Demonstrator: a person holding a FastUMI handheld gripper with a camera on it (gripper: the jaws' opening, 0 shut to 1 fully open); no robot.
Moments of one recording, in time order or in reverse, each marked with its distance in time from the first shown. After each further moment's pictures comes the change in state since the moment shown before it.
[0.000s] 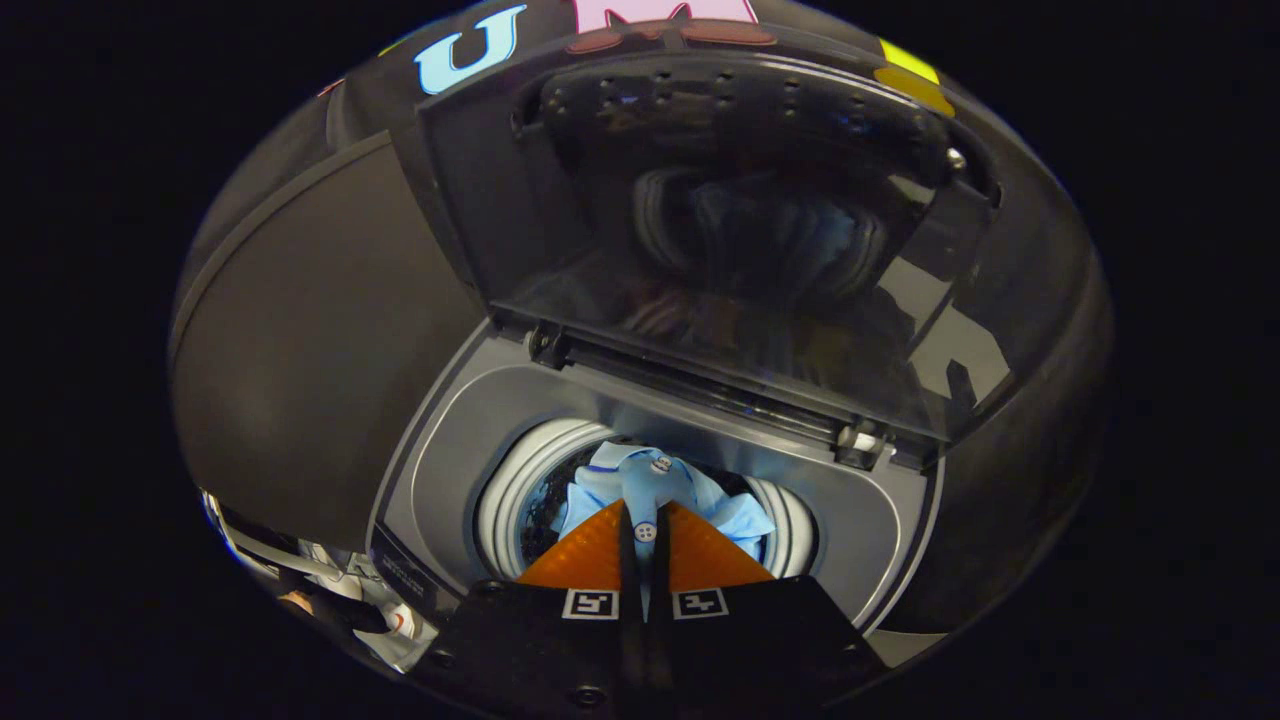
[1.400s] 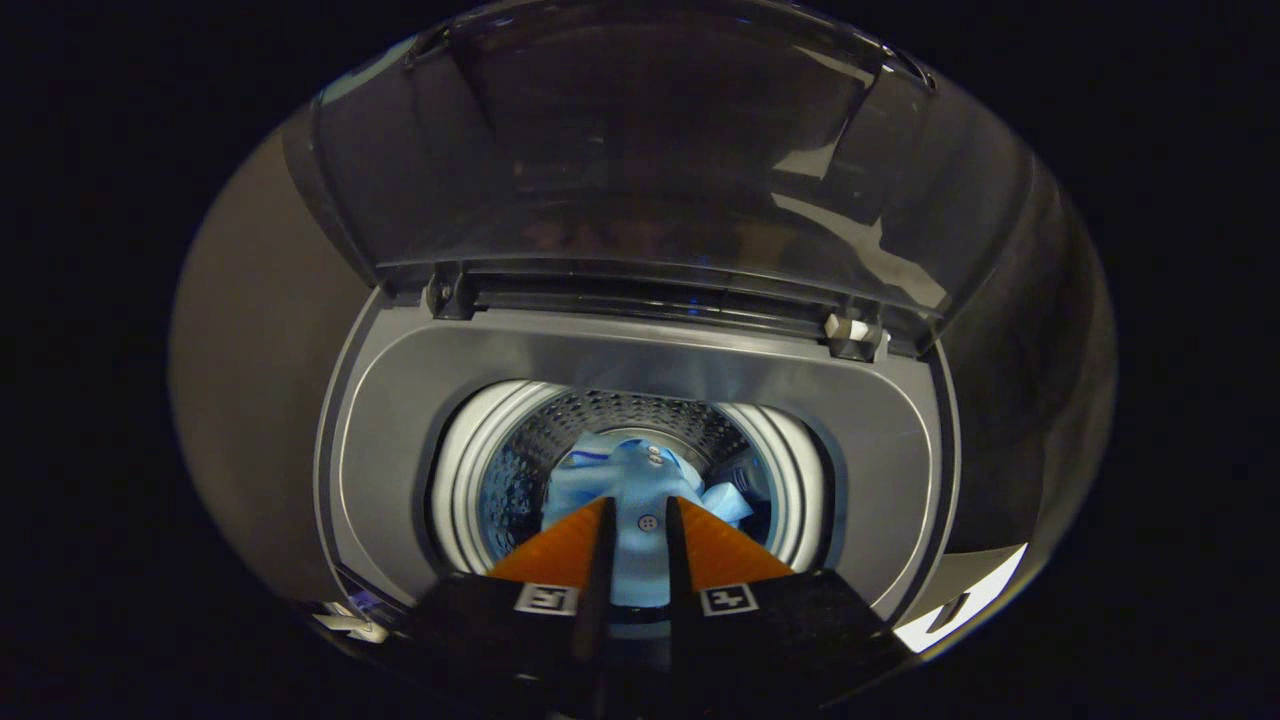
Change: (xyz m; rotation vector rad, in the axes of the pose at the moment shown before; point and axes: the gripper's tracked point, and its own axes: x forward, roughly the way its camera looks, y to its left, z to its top) arm 0.029 -0.009 -0.033 0.220 0.083 -0.238
